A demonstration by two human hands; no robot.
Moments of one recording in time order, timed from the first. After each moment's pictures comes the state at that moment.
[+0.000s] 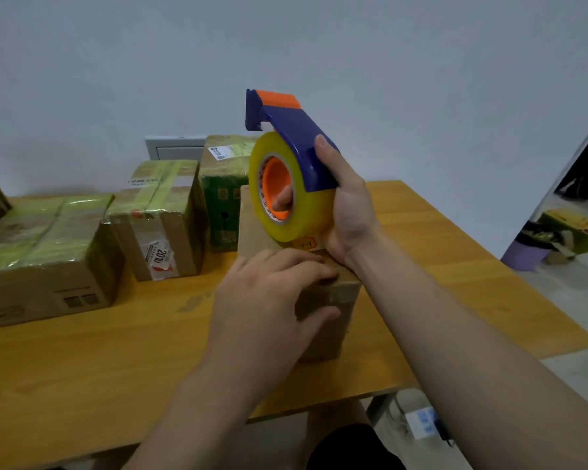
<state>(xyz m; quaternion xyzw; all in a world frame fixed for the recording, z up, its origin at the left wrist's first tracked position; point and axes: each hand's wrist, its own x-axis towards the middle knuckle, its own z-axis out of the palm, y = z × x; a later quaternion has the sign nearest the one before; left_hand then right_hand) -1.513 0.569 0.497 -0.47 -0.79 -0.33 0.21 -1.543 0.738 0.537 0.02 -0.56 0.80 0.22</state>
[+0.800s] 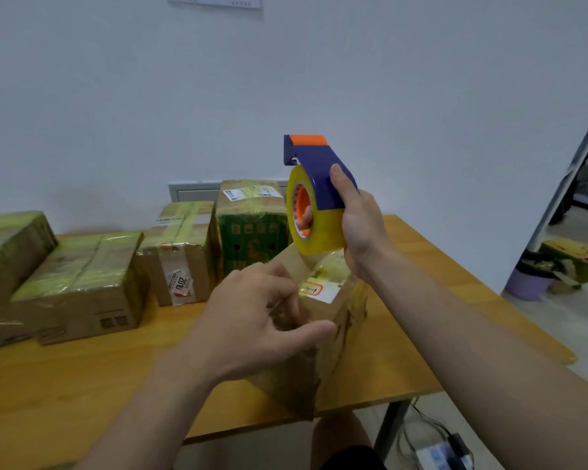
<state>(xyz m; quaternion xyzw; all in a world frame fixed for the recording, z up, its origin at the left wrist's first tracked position) -1.523 0.538 0.529 -0.49 -0.79 -0.36 0.02 -1.506 0.736 0.575 -0.05 -0.62 0.72 0.32</state>
